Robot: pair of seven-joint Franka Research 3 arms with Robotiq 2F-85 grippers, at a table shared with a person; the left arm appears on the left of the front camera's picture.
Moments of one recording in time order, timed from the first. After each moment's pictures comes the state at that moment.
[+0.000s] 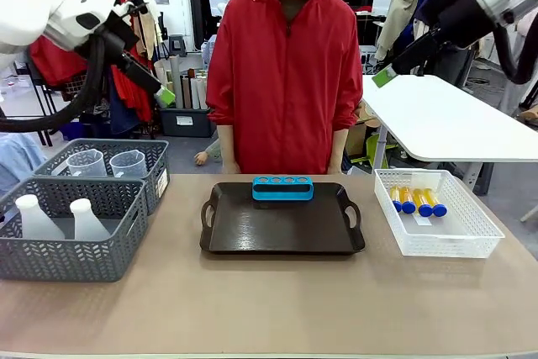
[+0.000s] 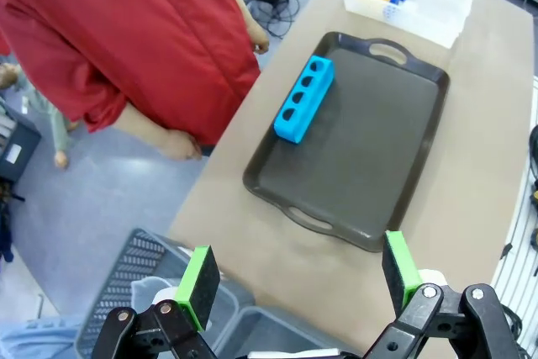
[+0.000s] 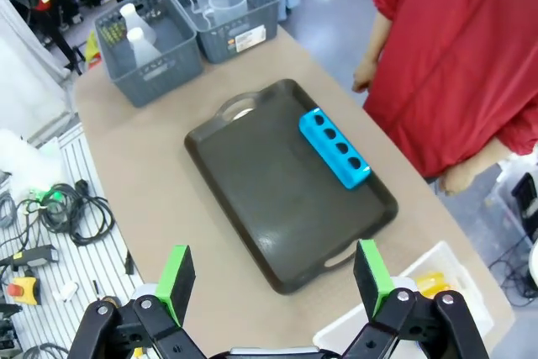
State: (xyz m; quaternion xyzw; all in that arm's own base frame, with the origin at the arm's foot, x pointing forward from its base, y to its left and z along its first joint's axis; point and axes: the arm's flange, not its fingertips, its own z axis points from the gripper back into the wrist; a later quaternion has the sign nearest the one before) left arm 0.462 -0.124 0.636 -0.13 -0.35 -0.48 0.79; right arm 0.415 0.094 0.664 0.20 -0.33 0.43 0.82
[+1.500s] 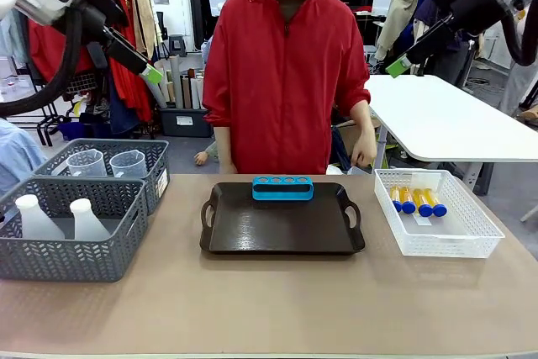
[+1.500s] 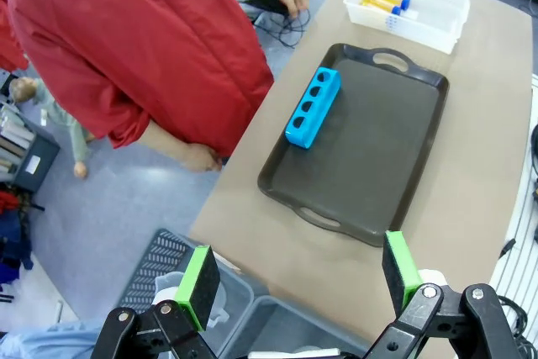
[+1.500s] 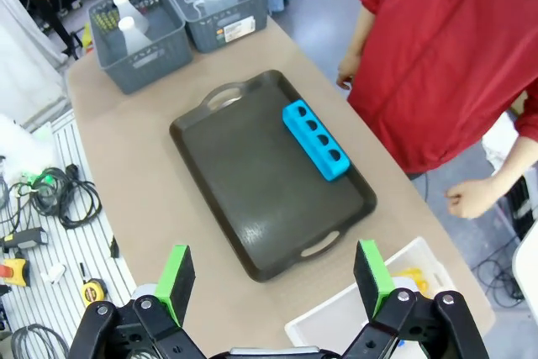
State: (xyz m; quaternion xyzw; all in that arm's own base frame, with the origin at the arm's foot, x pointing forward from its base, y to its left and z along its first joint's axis) left arm 0.437 -0.113 0.671 -0.12 -0.37 -0.48 0.78; right arm 0.440 0.071 0.674 0.19 -0.32 0.44 0.82
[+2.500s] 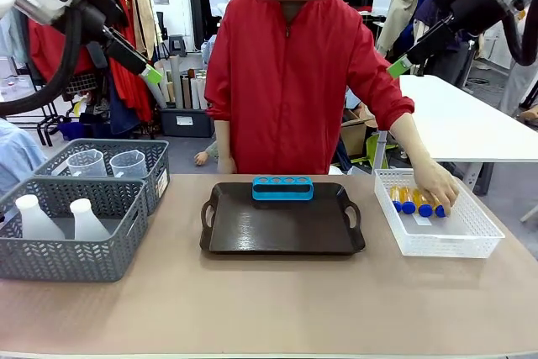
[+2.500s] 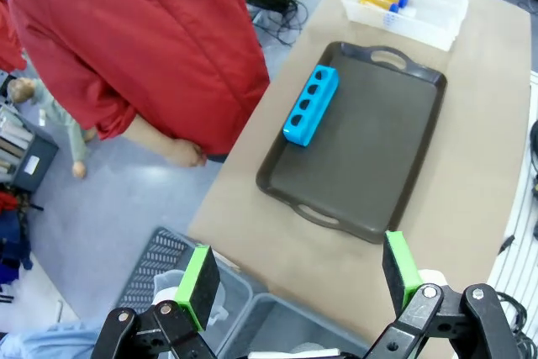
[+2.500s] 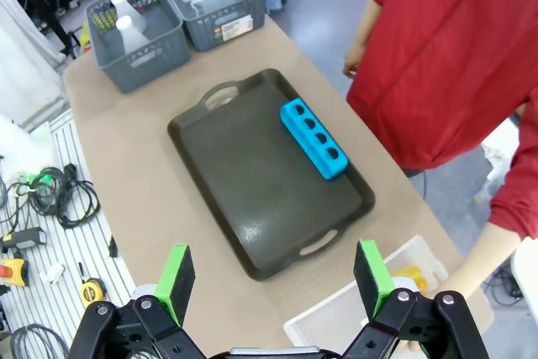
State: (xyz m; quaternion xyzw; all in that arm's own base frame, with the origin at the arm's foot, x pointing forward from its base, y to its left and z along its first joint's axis) left arm 0.436 -0.112 0.671 -0.12 -0.37 -0.49 0.78; right arm 0.440 0.071 0.674 0.19 -0.32 0.44 0.82
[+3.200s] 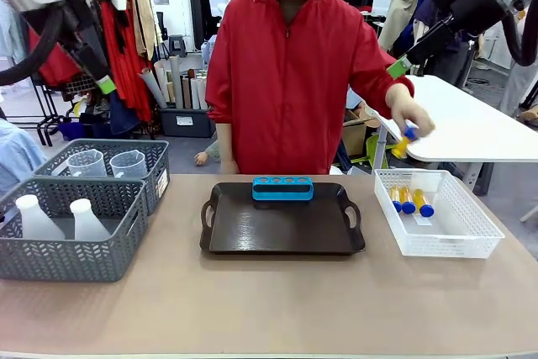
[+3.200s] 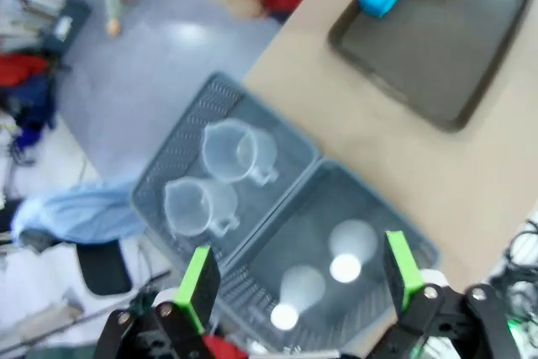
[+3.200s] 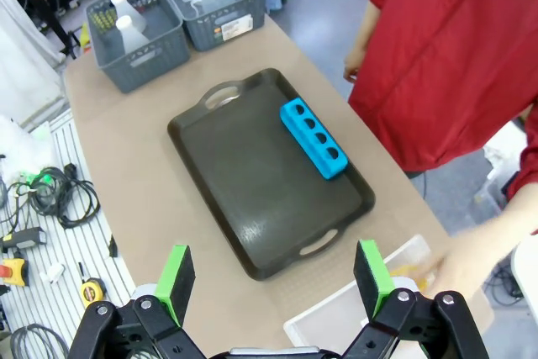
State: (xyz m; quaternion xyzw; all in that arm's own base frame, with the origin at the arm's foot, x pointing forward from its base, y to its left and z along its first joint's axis) left arm 0.467 -0.059 0.674 0.04 -0.24 -0.40 0.88; right arm 0.440 0.071 0.674 0.19 -0.32 0.44 0.82
